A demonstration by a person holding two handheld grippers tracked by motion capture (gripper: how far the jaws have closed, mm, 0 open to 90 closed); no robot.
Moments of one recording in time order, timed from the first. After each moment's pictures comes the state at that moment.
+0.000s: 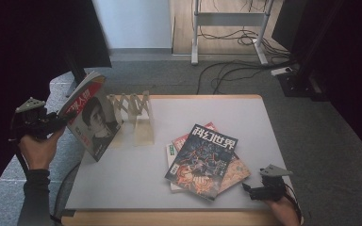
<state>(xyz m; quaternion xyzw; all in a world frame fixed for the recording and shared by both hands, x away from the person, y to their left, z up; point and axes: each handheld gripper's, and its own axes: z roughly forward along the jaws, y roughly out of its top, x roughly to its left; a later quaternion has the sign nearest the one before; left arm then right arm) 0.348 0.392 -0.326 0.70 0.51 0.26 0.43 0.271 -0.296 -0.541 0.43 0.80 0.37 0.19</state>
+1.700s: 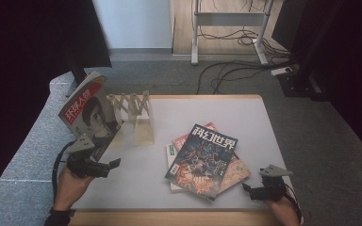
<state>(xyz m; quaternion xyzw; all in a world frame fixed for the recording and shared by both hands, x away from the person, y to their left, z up) 0.292 0.287 -0.399 0.81 0.36 0.16 0.42 0.270 -0.296 -0.541 0.43 0.80 0.37 0.19</state>
